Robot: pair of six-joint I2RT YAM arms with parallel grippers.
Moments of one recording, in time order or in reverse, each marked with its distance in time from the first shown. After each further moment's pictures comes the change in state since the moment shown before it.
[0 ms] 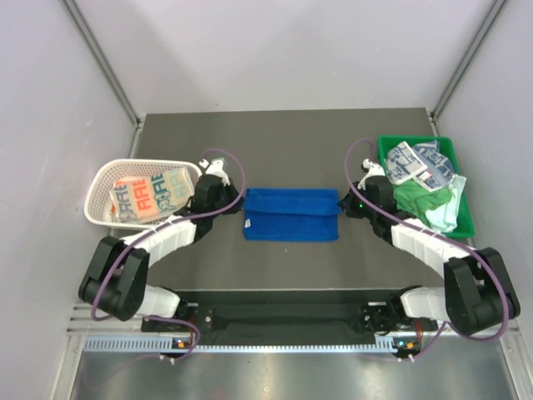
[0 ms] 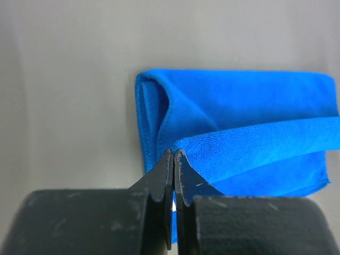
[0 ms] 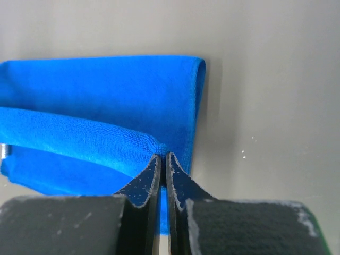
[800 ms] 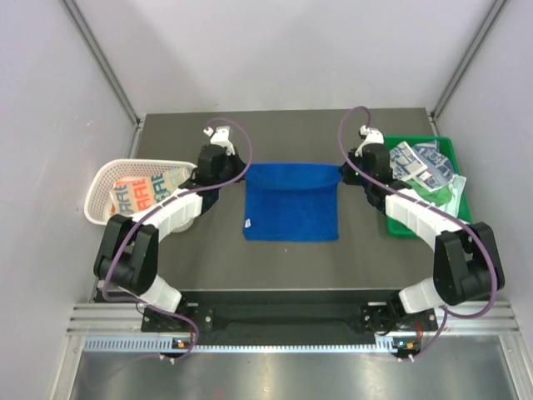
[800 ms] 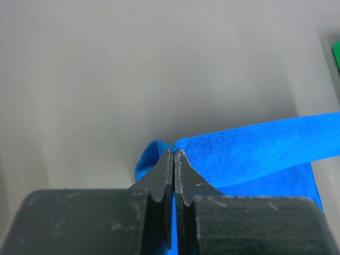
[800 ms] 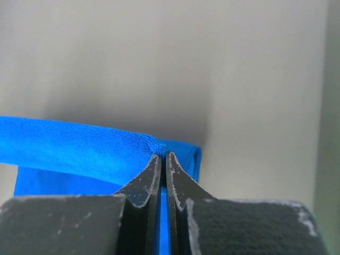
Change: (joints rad) left arm 0.037 0.163 0.309 0.006 -0.016 0.137; right arm -0.027 0.163 0.317 -0.017 0.092 -0.105
